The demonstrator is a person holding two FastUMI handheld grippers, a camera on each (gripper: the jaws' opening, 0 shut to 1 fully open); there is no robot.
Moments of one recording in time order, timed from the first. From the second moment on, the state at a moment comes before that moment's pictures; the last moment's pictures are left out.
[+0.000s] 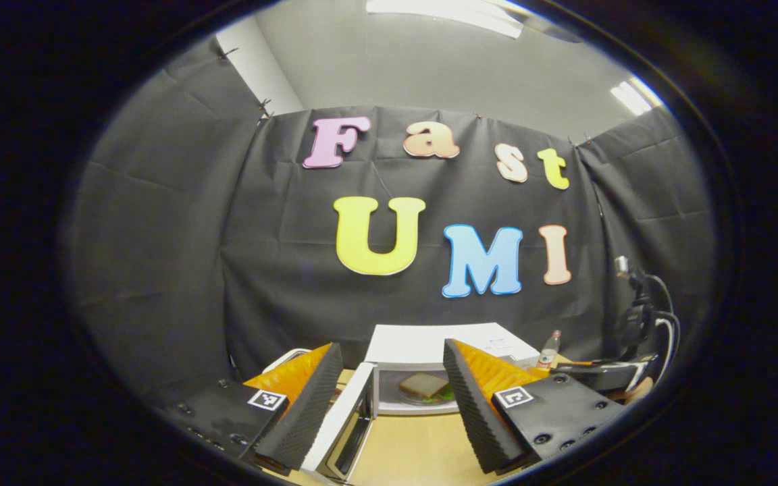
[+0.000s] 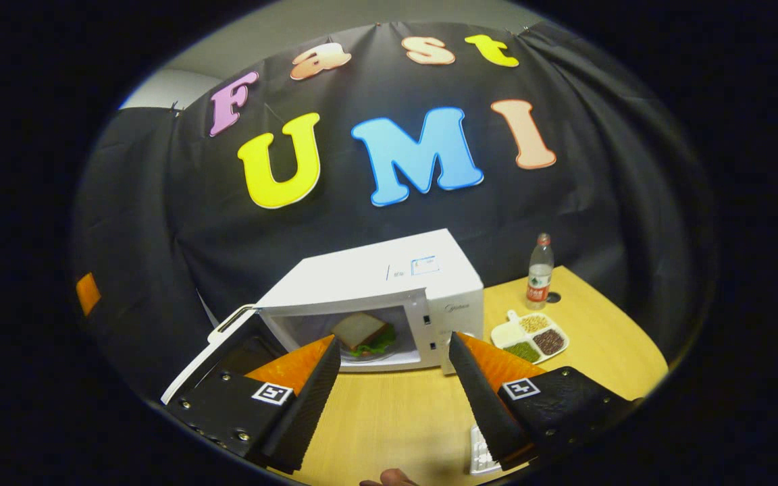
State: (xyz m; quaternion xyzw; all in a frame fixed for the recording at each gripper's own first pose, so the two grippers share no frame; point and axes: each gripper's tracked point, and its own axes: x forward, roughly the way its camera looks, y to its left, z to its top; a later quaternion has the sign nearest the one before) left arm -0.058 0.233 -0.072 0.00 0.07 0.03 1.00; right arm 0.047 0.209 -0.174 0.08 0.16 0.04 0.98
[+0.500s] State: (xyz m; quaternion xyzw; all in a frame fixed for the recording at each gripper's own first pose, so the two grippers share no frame) left arm -0.047 0.203 -0.065 0.01 0.06 -0.01 1.00; right arm -0.022 0.158 -0.054 -0.04 0.03 0.02 1.00
